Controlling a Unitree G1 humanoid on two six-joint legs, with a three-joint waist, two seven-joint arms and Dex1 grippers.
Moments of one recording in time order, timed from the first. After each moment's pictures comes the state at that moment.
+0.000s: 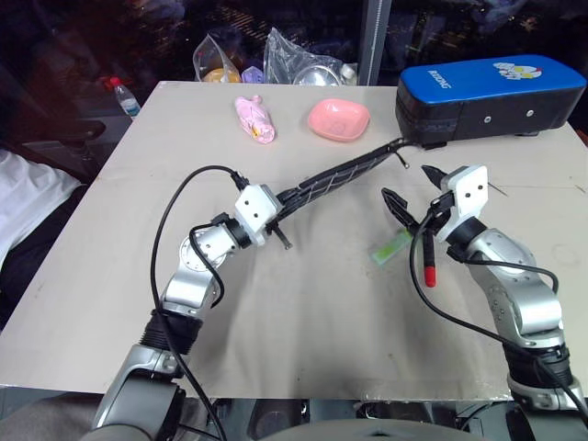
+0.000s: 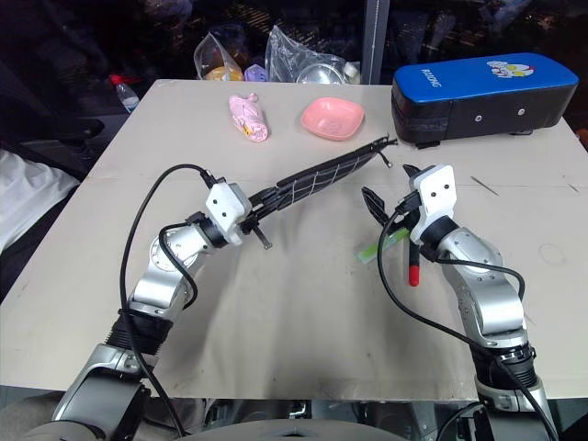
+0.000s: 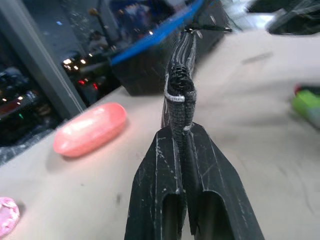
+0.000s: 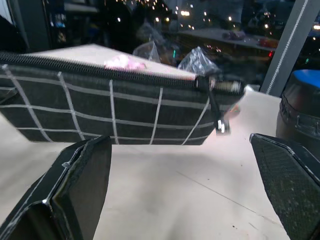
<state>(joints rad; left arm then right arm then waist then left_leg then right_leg) -0.39 0.50 -0.17 0.17 -0.20 -0.30 -0.65 -0.29 -0.36 -0.01 -0.32 0.27 0.40 0.40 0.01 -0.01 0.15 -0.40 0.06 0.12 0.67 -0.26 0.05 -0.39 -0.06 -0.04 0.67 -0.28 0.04</state>
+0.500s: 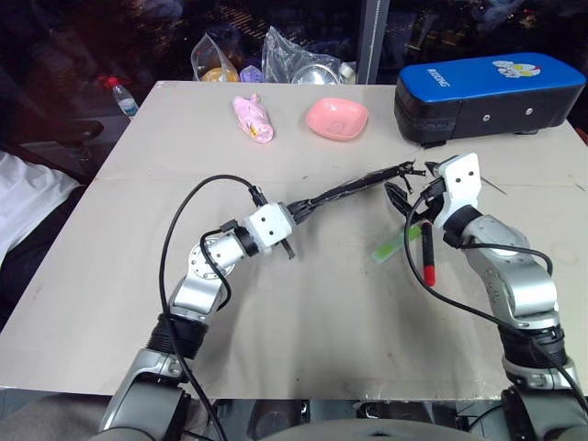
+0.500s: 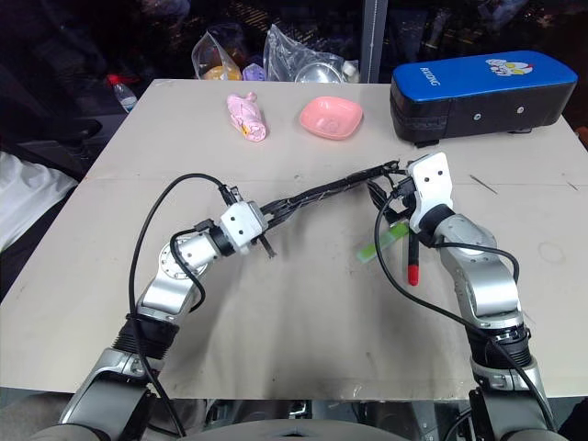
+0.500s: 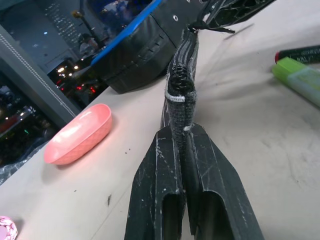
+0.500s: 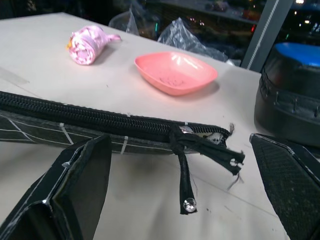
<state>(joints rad) -0.39 0.47 -0.17 0.20 -0.03 -0.41 -0.66 -0.38 -0.37 0.00 -0.27 0.21 0.54 0.36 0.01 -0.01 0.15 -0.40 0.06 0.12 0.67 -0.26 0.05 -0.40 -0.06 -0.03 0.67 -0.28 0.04</state>
